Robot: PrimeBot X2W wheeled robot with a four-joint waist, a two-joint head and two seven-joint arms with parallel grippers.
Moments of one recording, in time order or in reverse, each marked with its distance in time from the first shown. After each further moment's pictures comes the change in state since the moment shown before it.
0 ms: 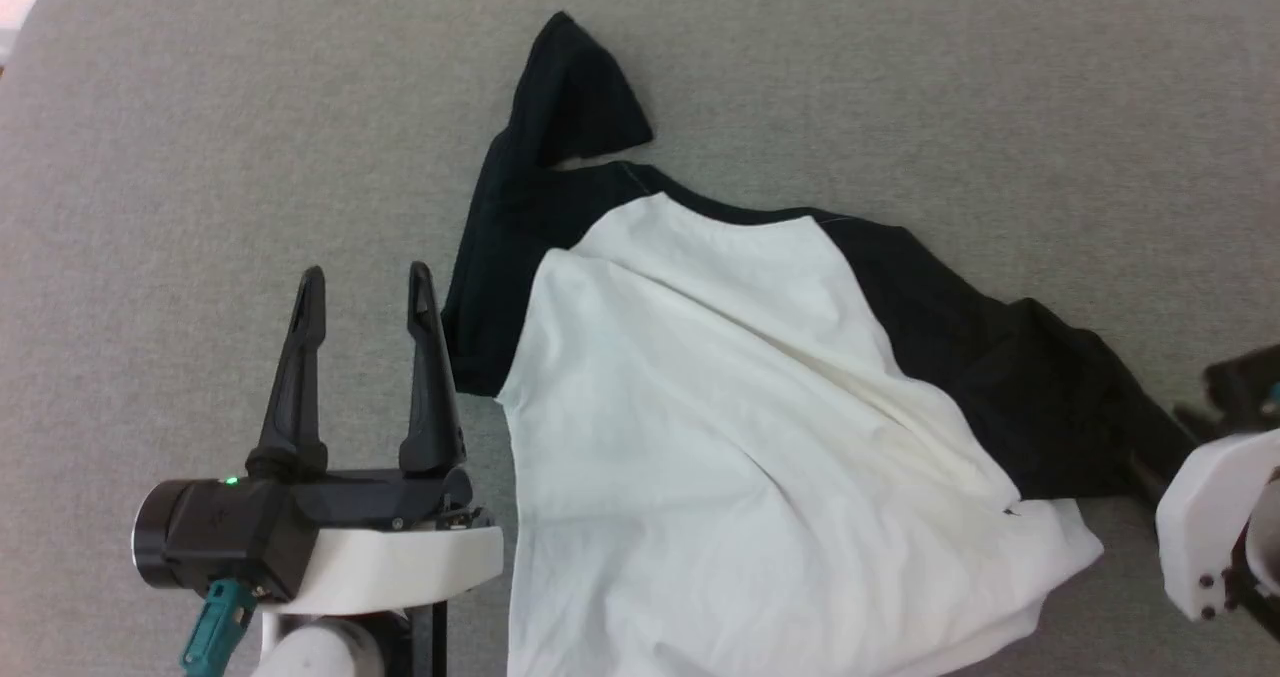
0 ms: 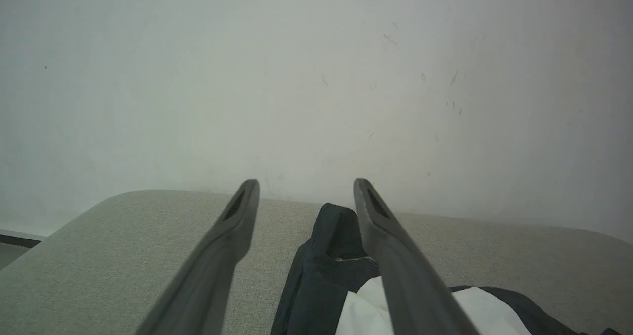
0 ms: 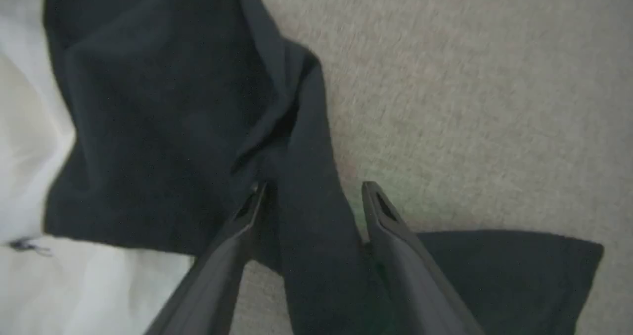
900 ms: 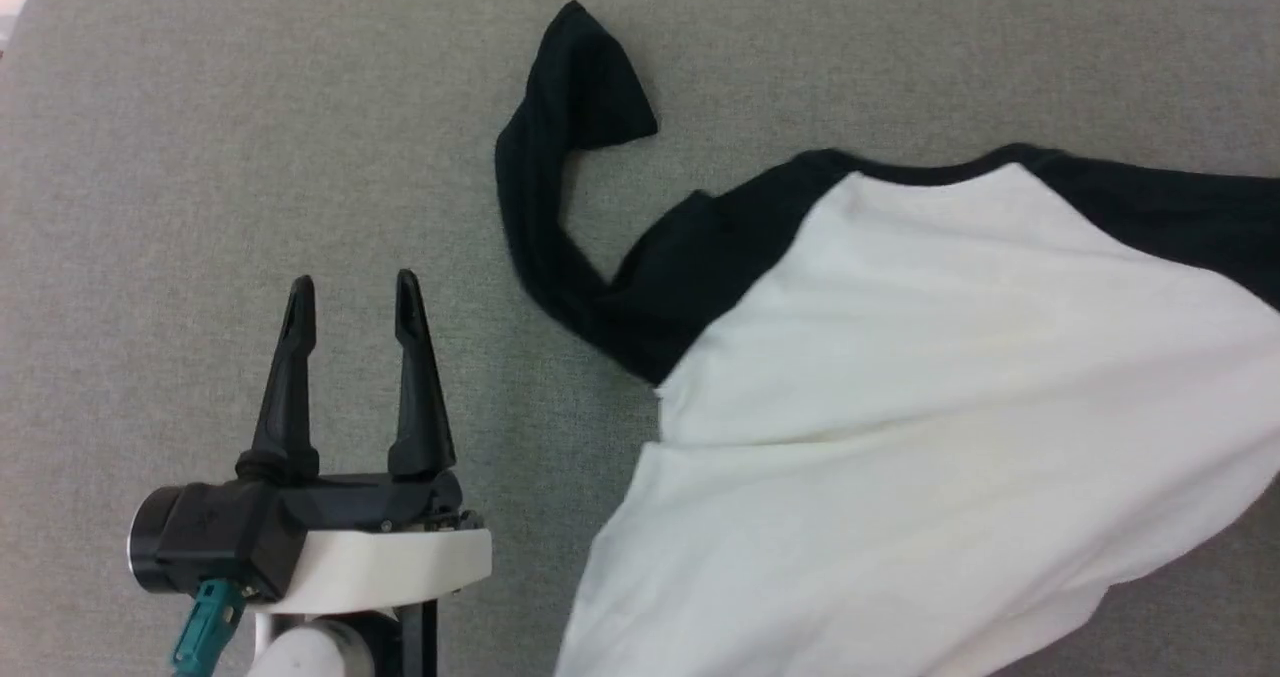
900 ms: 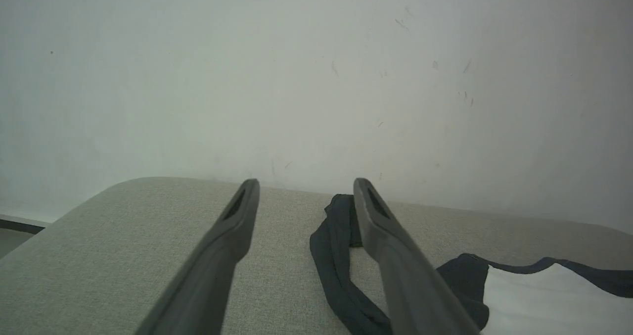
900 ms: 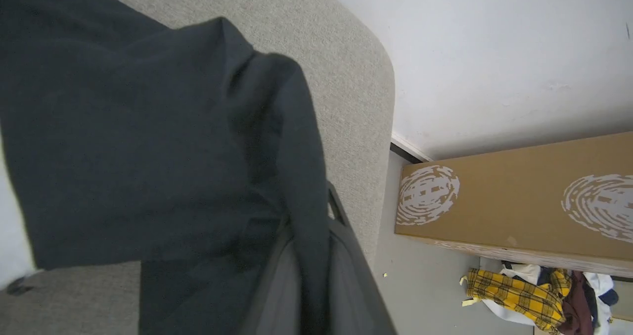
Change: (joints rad) left arm 0.041 -0.061 0.079 0.032 0.035 -0.086 0.000; right arm -0.159 -0.402 -0.070 0.184 -0.041 0.001 -0.061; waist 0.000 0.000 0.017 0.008
